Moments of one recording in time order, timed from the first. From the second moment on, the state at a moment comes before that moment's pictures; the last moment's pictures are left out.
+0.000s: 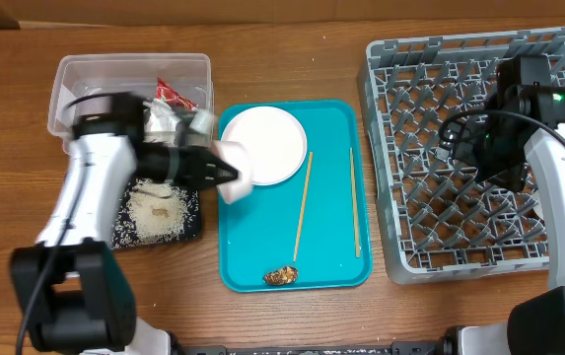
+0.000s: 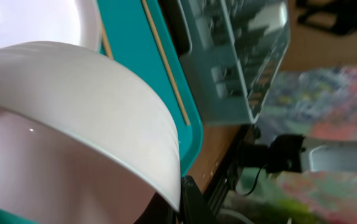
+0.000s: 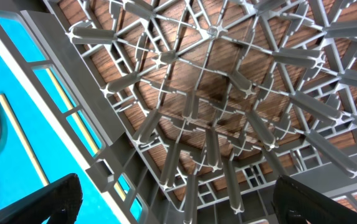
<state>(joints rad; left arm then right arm) 0.03 1.72 1.30 -1.16 0.98 0.35 -0.08 1.60 1.52 -1.36 -0.07 0.33</state>
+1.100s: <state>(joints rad) -0.73 1.72 1.30 -0.86 0.04 -0.32 -0.08 1.60 1.52 -1.36 -0.06 0.33</state>
